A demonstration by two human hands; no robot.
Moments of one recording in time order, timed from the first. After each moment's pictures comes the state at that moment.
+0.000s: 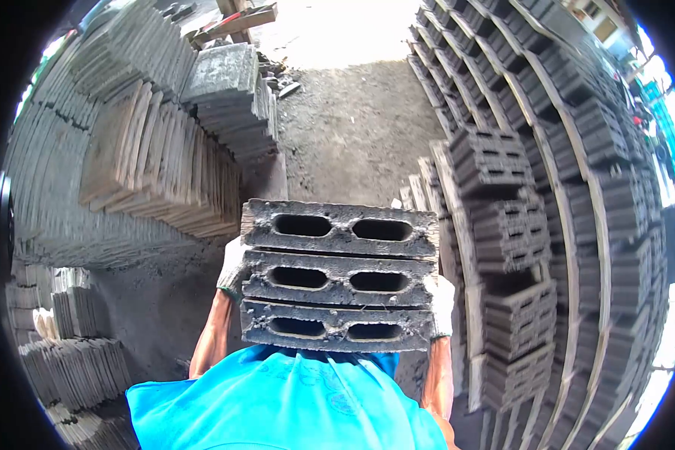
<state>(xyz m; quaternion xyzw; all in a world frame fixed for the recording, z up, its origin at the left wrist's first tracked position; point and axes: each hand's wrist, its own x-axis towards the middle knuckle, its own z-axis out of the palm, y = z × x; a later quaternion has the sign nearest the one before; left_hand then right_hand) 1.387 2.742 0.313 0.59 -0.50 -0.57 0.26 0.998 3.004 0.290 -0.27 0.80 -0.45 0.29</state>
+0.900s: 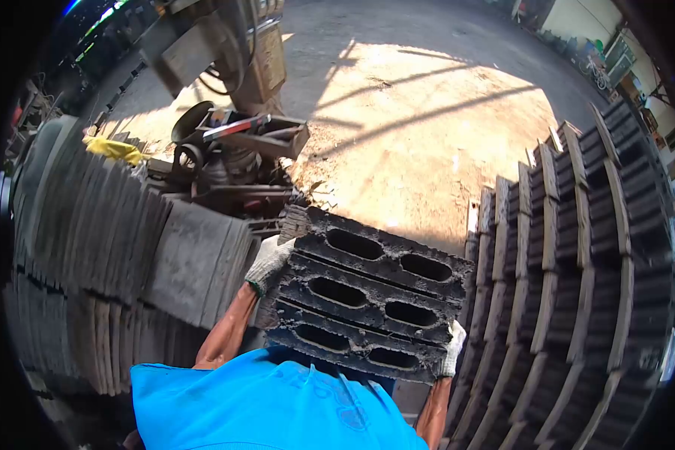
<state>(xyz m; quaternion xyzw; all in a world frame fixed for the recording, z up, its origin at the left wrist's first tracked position) 0.871 1.634 0.348 0.65 -0.46 -0.53 0.30 0.402 1.889 0.137 -0.20 0.74 -0.58 0.26</state>
